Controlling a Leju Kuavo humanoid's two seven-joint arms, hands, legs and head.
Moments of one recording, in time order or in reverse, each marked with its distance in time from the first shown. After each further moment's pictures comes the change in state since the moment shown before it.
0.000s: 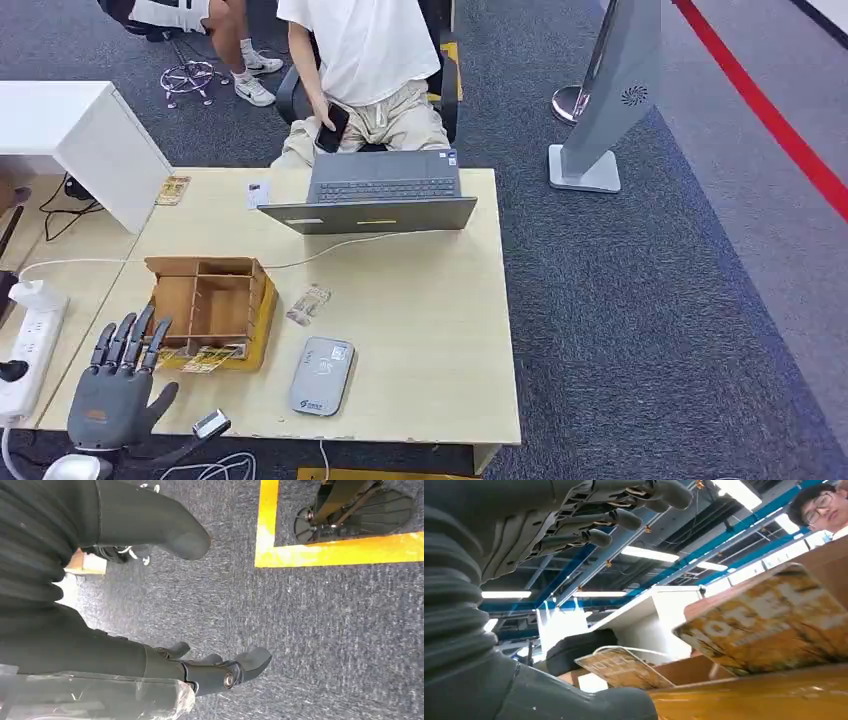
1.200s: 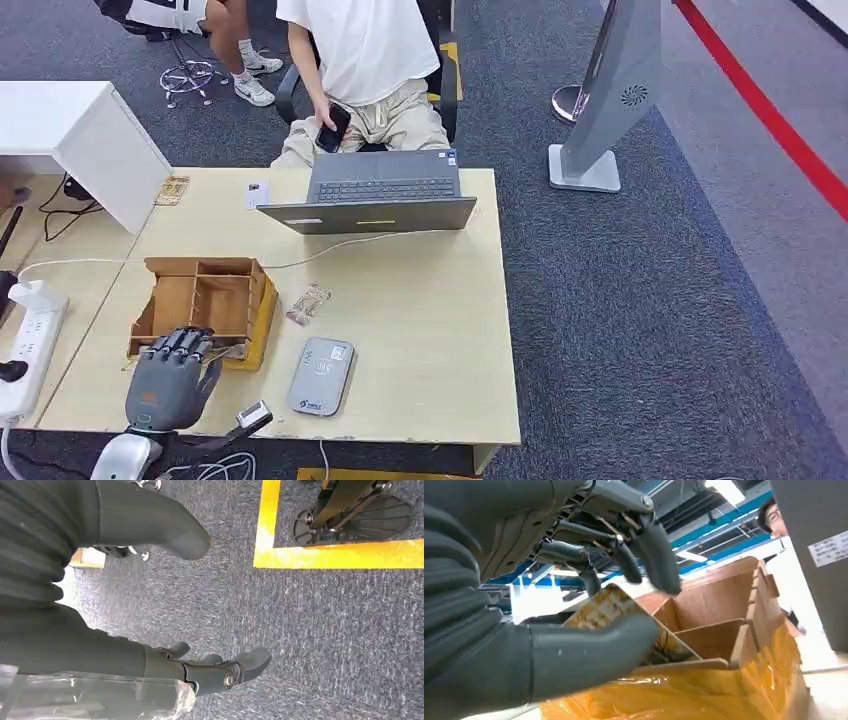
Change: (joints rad) left arm -0.073 -0.024 -0.159 0.089 0.048 0.000 0.027; right arm -0.002 0.000 0.023 0.000 0.013 0.011 -0.009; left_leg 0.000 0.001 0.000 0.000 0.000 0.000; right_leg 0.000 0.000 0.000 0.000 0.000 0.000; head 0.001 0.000
